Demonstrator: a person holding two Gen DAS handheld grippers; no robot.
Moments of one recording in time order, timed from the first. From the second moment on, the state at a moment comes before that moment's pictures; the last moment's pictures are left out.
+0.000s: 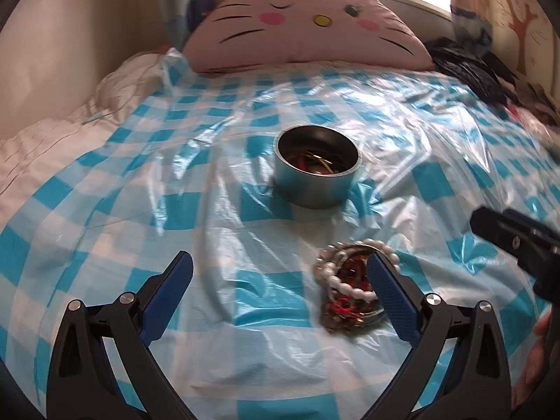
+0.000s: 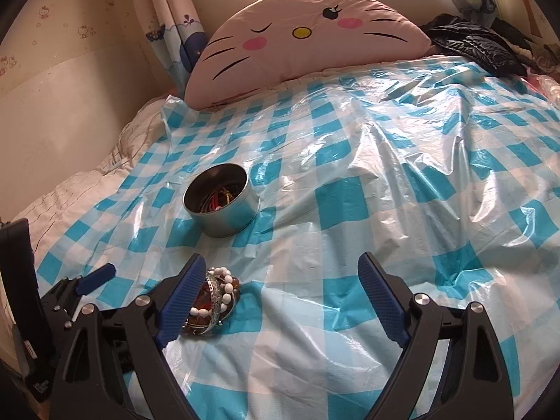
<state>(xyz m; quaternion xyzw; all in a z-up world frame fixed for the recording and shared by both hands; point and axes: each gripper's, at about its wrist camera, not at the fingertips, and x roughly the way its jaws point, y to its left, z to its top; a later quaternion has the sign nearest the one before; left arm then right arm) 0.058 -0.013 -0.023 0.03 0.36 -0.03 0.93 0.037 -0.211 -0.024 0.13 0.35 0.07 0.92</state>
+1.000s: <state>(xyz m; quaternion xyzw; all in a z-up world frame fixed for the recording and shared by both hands) 0.067 0.067 -0.021 -0.11 0.34 0.04 0.93 0.053 -0.190 -0.032 0.16 0.37 0.19 0.90</state>
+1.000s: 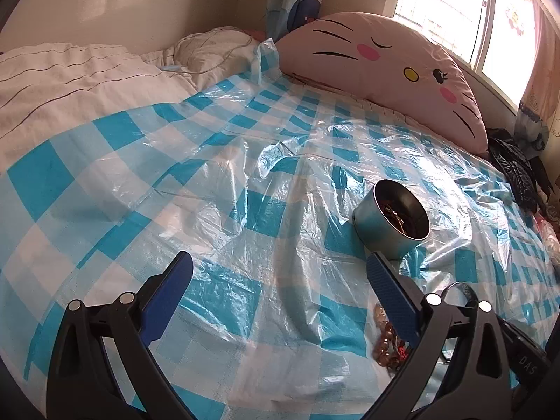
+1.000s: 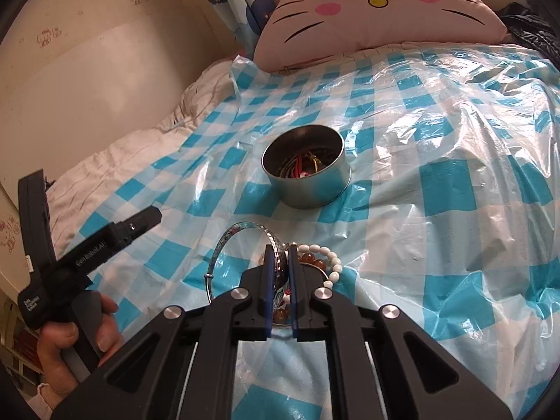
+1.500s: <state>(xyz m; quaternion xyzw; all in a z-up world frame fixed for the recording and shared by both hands) 0.082 -0.048 -0.048 0.04 0.40 -0.15 0.91 0.051 -0.256 -0.038 0.24 0.35 0.10 0.90</state>
